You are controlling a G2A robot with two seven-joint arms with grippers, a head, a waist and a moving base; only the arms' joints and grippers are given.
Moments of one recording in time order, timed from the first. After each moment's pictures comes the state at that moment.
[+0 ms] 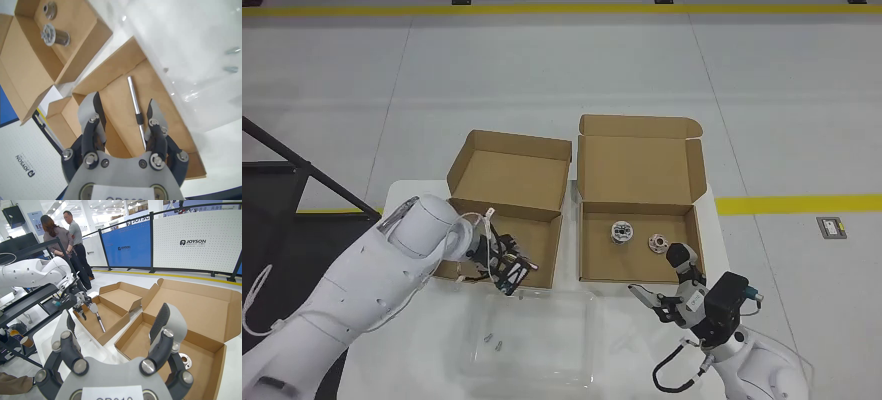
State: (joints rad) left arm 0.27 -0.91 -0.50 -1.29 2.54 -0.98 0.80; right arm -1.46 -1.42 1.59 -1.94 -1.18 -0.68 0.02
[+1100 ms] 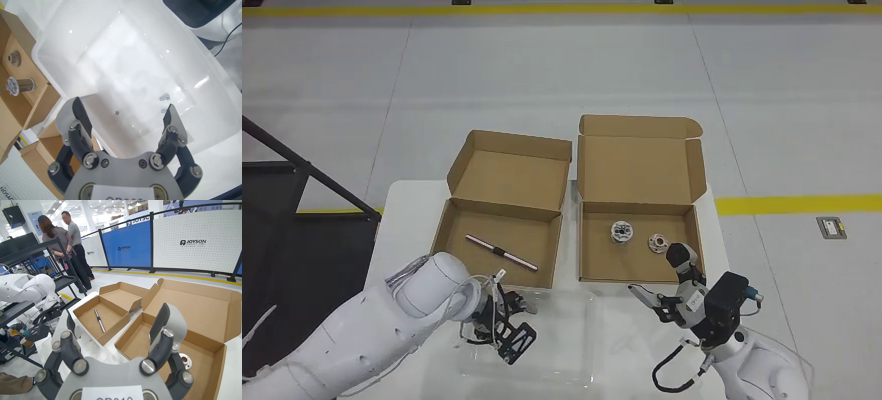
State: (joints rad) left arm 0.40 -0.78 -0.37 -1.54 2.28 -1.01 0.55; right arm -1.46 -1.42 1.59 -1.94 -1.18 -0.68 0.02
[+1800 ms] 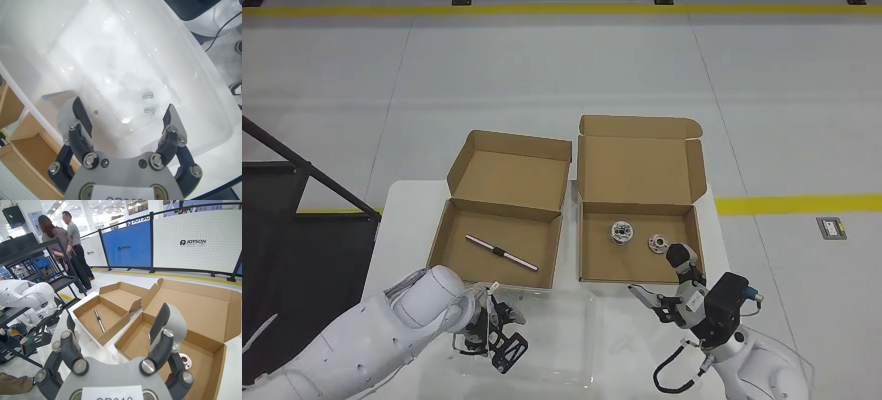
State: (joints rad) left arm 0.43 -0.75 -0.31 -1.52 2.28 -1.01 0.48; right arm -1.46 -1.42 1.59 -1.94 -1.18 -0.68 0.02
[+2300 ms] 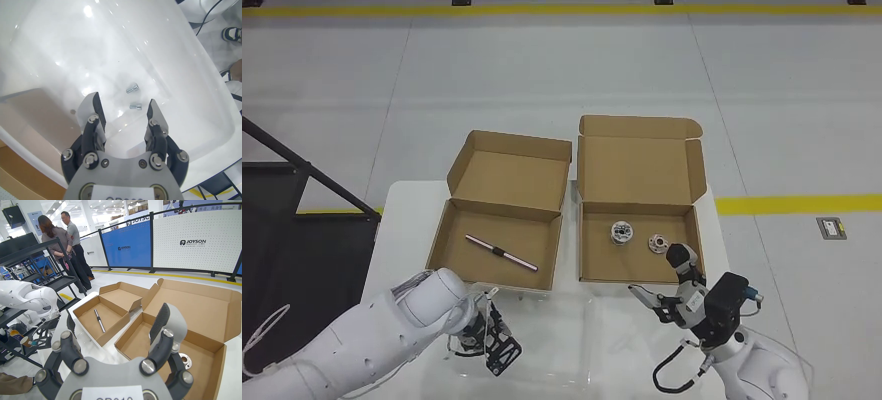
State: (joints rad) left arm 0.35 -0.77 -0.17 -1.45 2.27 -1.01 0.45; right arm -1.46 -1.42 1.59 -1.94 -1.18 -0.68 0.02
